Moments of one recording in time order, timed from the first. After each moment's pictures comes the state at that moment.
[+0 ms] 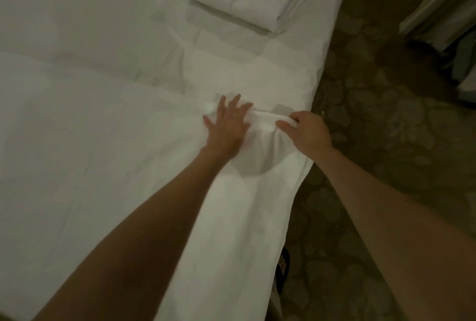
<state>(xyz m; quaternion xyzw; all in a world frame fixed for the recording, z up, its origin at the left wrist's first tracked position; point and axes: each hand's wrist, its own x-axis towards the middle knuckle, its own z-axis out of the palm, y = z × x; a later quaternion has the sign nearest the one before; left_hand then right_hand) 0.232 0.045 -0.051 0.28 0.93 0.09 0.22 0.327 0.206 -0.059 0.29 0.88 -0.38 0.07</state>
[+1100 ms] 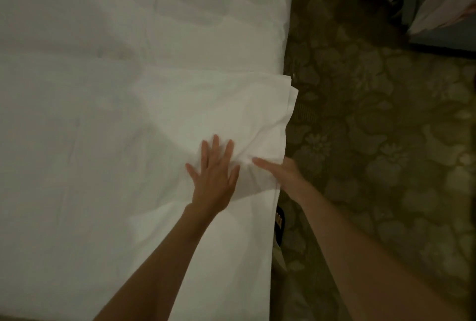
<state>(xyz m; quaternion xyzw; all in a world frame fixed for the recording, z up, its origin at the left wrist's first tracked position) 0.368 -0.064 -0.057 0.28 0.89 0.09 0.35 0.455 0.081 -0.068 0.57 0.43 -0.69 0.13</state>
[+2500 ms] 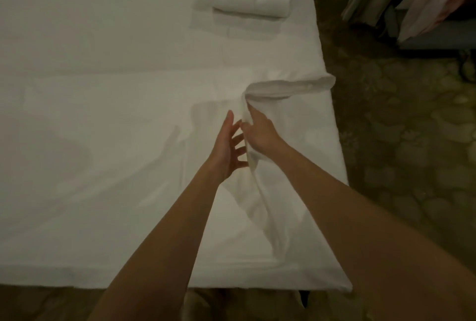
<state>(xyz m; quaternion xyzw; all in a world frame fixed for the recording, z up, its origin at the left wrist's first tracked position) 0.269 -0.247 0.066 -0.04 0.60 0.57 0.56 0.320 -0.162 0.071 0.40 0.74 -0.54 -0.01</state>
